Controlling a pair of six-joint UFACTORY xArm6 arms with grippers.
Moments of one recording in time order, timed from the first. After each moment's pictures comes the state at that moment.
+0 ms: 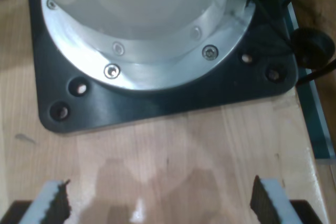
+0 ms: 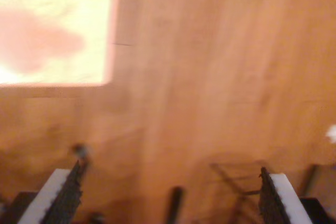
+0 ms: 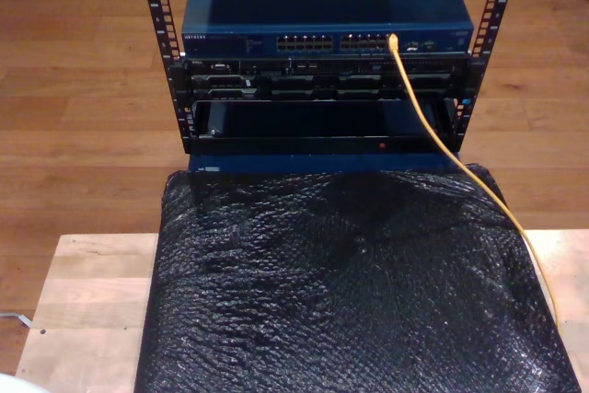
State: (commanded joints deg) left arm 86.8 -23.3 -9.3 -1.2 62.8 -171.4; right arm -29.1 -24.0 -37.7 15.6 39.4 -134.6
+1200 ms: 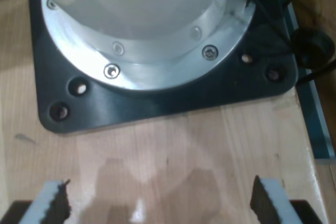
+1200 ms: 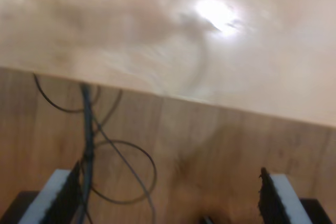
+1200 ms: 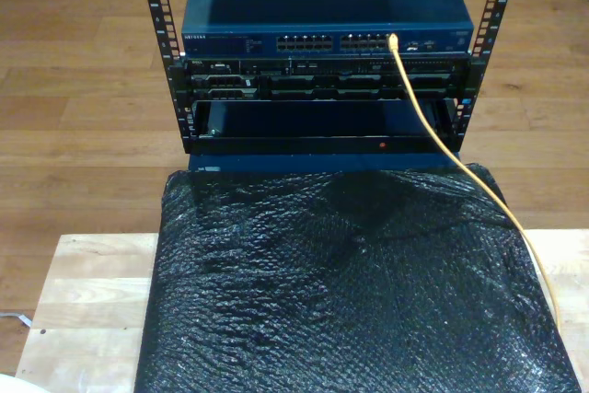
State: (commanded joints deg) left arm 86.8 -23.3 -9.3 -1.2 62.8 -171.4; right arm -74.7 -42.2 -16.0 4.4 66.3 -175.7
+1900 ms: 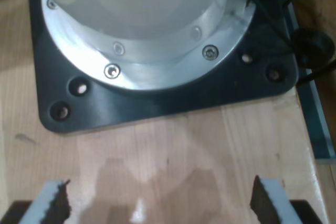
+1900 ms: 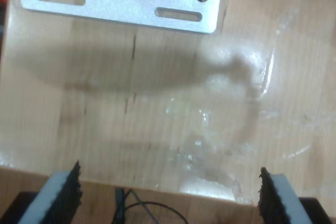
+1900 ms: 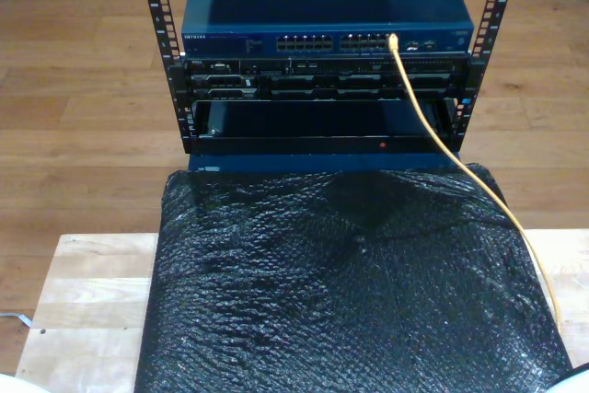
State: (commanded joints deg) left arm 86.8 -23.3 -9.3 -1.2 62.8 -171.4; right arm -81.6 -40.9 -6.3 1.6 60.9 -177.9
